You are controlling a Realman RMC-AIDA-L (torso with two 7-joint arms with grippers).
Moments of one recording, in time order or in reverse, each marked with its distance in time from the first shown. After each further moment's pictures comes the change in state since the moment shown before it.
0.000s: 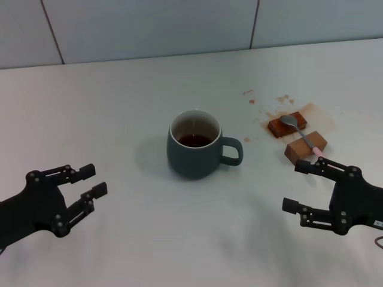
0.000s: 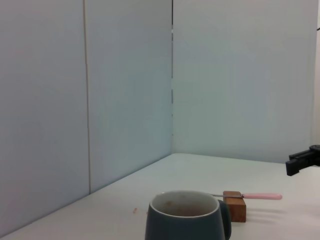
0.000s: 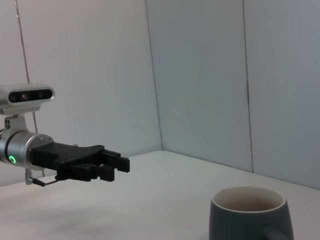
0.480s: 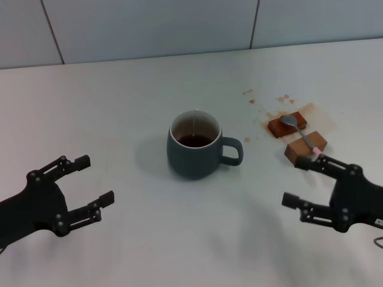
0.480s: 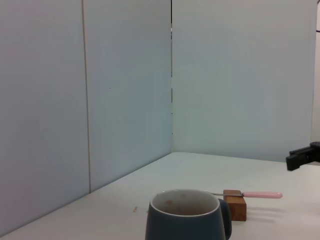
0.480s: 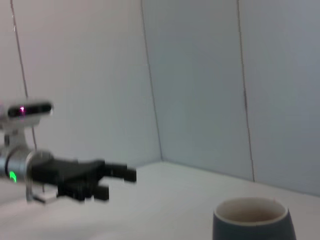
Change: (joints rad) left arm -0.001 -0.002 0.005 0.006 -0.003 -0.004 -0.003; right arm 0.001 0.005 0.037 0.028 0.003 -0.031 0.021
